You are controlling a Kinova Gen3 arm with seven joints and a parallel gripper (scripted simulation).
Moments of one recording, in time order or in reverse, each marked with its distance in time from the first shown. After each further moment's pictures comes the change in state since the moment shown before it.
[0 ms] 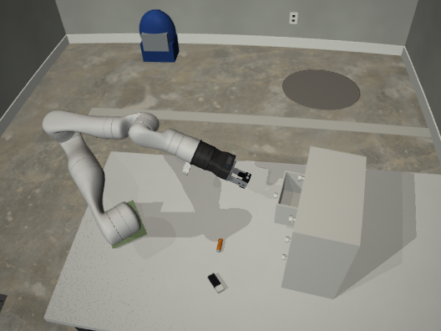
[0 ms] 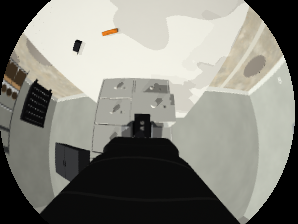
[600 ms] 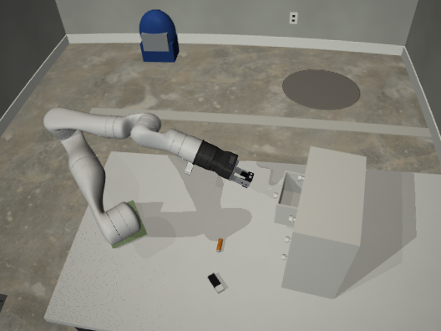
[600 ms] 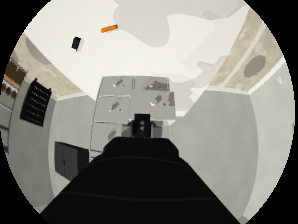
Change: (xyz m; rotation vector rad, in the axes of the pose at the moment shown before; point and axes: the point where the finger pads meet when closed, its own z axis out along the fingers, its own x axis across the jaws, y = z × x) arm 0.002 0.005 0.007 -0.011 0.005 -0.004
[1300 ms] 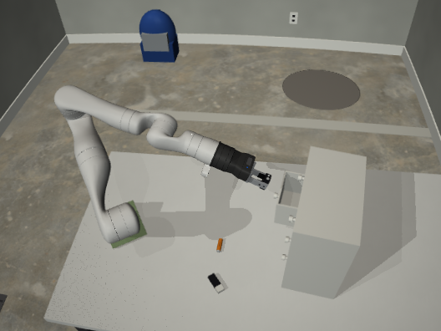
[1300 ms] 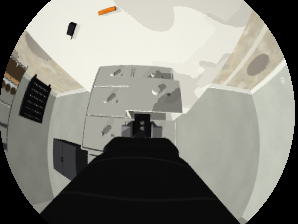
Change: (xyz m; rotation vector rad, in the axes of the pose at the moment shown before) arm 0.002 0.023 0.048 -0.022 -0.007 -0.014
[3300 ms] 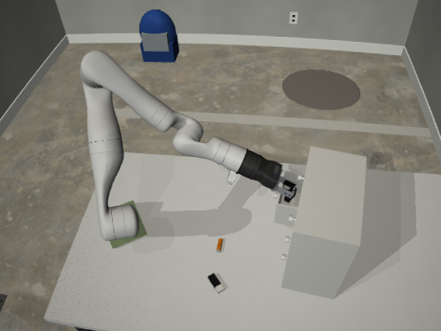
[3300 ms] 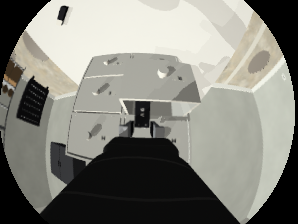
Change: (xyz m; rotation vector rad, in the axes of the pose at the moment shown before) arm -0.004 0.017 0.078 0.032 0.003 0.017
